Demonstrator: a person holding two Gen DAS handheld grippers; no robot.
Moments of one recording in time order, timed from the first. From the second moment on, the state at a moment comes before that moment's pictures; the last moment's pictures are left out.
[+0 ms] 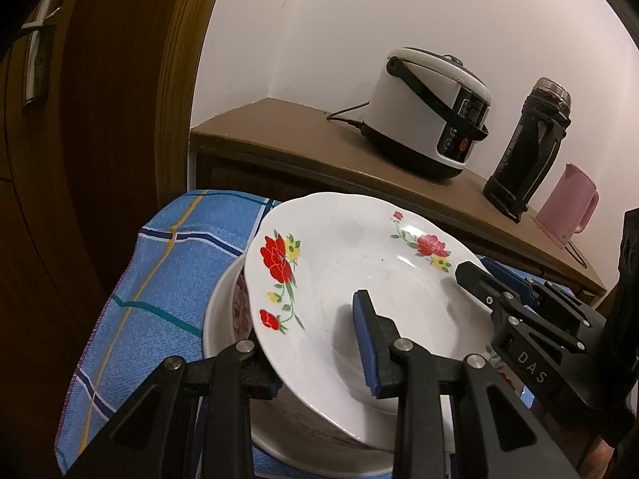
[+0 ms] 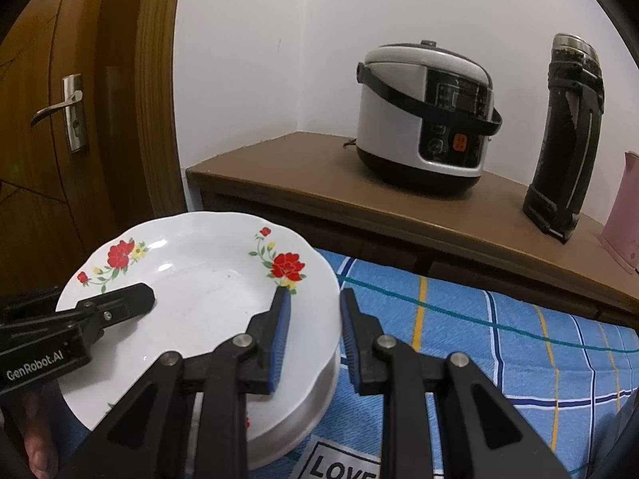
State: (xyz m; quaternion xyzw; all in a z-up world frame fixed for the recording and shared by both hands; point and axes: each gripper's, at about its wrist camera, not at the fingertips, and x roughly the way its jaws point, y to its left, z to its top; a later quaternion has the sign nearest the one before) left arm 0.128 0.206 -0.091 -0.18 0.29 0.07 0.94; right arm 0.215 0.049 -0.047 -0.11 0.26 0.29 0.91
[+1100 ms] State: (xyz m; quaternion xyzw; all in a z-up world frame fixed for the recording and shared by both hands) left arm 0.136 0.209 -0.100 -0.18 0.32 0.09 0.93; right arm 0.226 0.060 -0.055 -0.14 0.30 0.28 0.90
